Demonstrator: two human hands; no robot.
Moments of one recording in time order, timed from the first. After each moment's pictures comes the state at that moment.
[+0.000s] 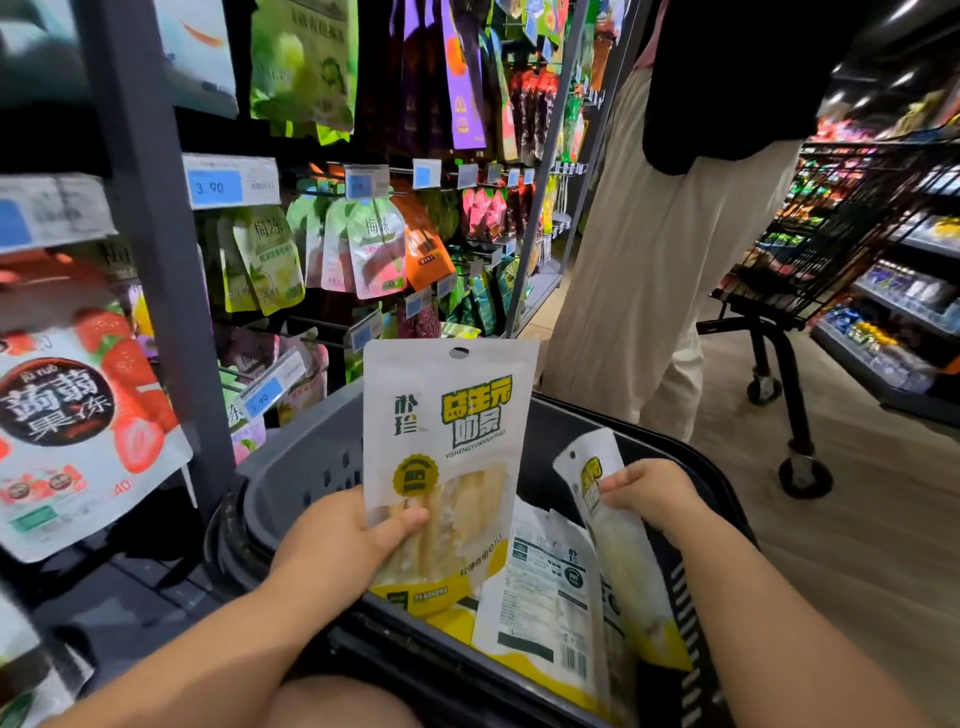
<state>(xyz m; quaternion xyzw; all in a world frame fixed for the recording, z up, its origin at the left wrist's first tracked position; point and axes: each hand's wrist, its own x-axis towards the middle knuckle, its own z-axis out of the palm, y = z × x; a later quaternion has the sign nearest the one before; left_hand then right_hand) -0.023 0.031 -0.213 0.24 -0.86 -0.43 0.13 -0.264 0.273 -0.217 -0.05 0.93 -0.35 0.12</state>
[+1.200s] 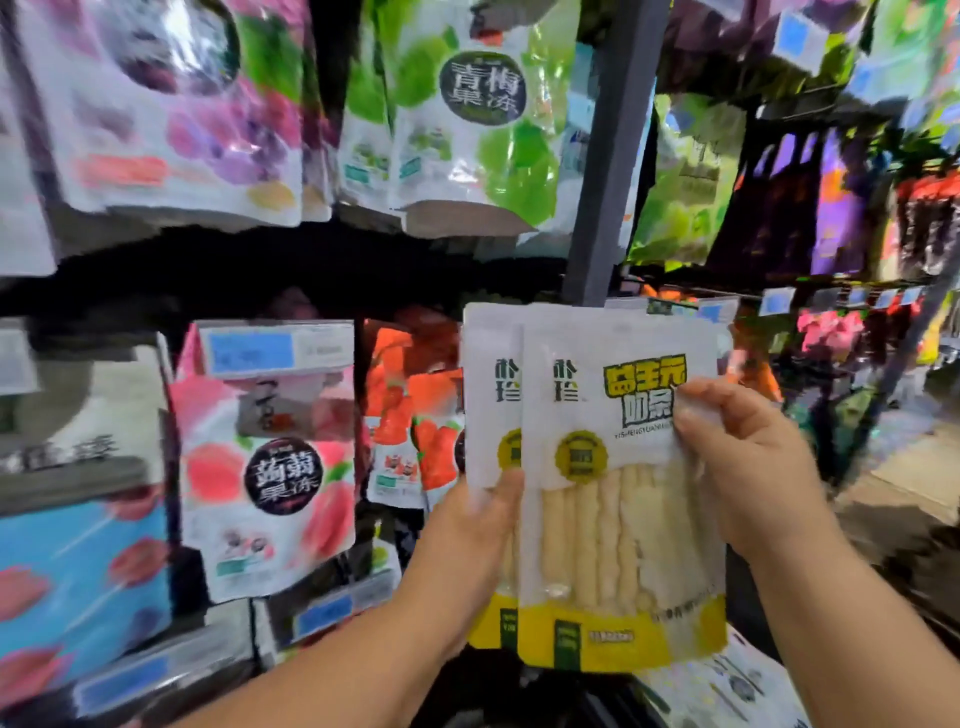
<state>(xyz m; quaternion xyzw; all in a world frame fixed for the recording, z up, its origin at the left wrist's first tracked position) 0.078 -0.022 -0.135 0.34 -0.68 -0.51 0.40 -0.122 0.052 -0.080 -0.43 0.57 -0.69 0.14</state>
